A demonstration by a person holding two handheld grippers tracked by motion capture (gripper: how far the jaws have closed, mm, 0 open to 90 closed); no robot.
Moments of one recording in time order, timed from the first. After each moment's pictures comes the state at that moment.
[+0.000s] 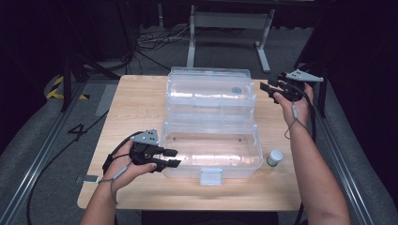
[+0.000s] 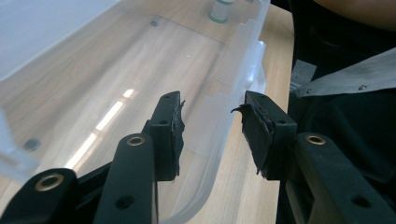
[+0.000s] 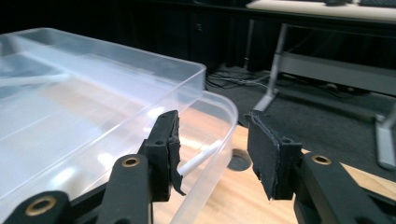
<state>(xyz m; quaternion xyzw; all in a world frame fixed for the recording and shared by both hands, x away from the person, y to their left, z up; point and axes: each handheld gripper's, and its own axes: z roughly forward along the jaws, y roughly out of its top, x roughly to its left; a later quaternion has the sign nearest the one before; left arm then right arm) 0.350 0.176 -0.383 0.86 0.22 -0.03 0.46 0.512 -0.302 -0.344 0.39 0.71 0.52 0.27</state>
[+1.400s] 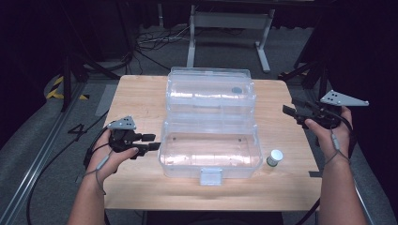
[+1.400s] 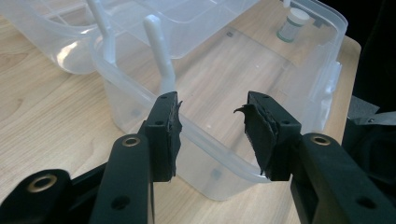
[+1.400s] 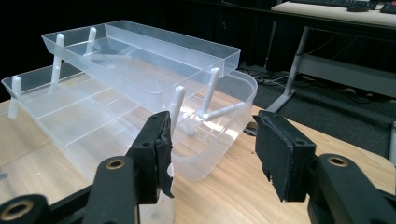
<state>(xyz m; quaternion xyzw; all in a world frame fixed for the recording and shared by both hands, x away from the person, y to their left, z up) 0.371 0.225 -0.374 0.83 0.31 0.03 0.46 0.409 -0.348 -0.316 0.35 0.74 0.52 0.25</state>
